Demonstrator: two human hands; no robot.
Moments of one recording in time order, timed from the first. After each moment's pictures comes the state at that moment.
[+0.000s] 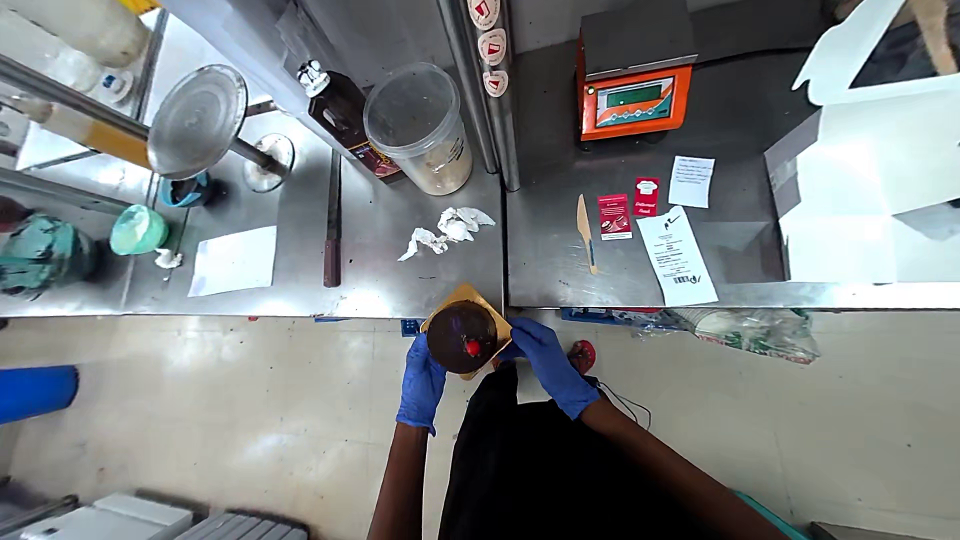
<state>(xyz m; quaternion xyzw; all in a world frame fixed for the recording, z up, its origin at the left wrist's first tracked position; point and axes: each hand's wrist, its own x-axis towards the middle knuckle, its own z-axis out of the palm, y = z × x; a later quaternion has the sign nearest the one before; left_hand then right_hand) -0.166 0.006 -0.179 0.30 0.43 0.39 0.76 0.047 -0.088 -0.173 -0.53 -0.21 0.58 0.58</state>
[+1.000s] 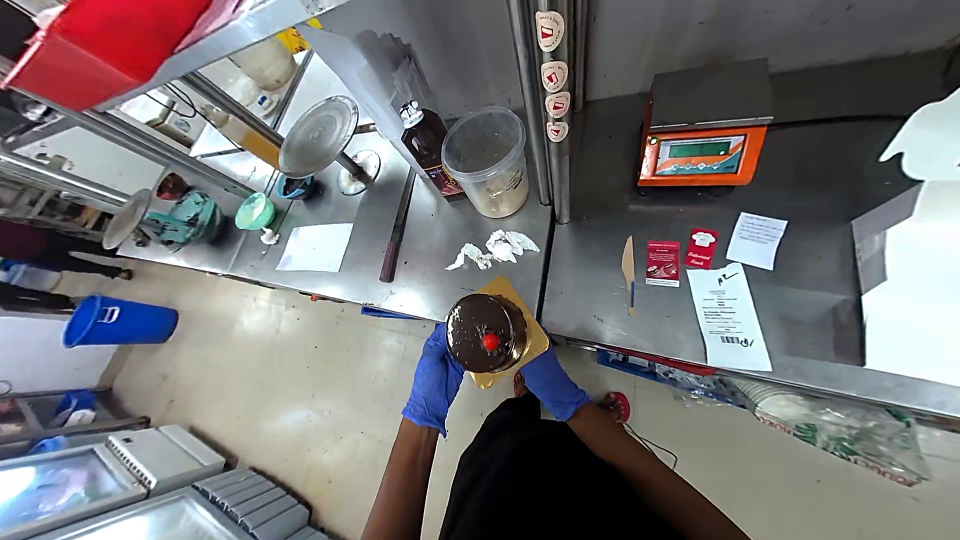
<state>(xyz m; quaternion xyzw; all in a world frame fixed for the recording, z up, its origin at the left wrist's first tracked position) -0.128 0.007 -0.088 0.28 0.43 0.44 0.74 0.034 -0.052 -0.127 -0.49 -0.31 0.50 0.64</state>
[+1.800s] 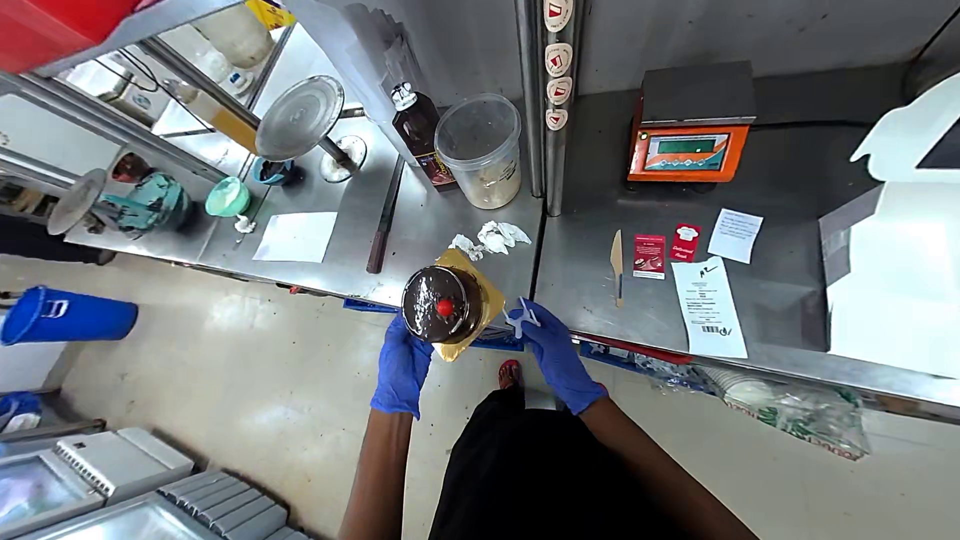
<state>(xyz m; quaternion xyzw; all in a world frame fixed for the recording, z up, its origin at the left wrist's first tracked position) -0.149 0.025 -0.070 0.27 0.47 0.50 0.68 0.061 -0.059 -0.170 -0.45 -0.21 0.59 0.63</state>
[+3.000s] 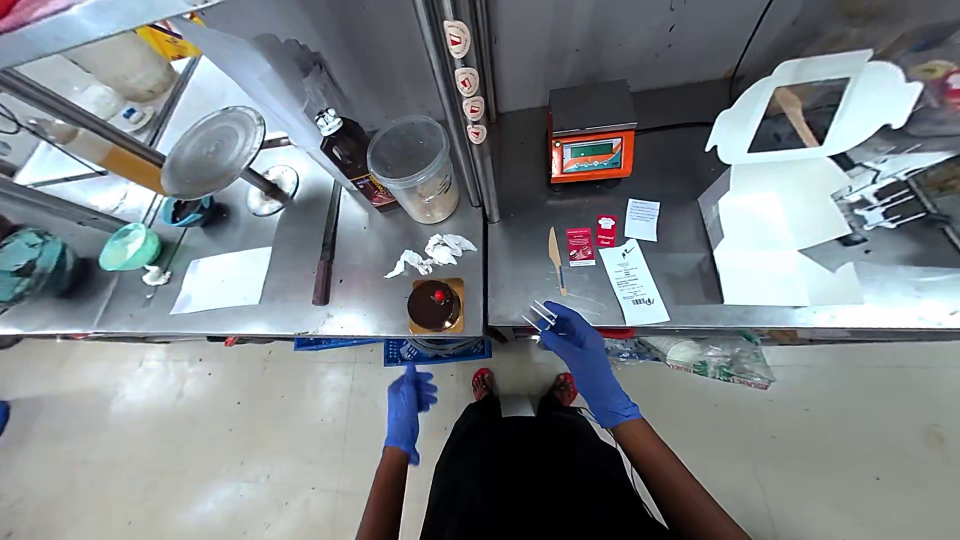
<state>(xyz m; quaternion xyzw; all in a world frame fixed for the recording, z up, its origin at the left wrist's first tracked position) -0.162 -0.011 -0.175 0.41 0.68 0.17 0.59 0.128 -0.128 -0.148 -0.62 -0.26 0.41 0.61</state>
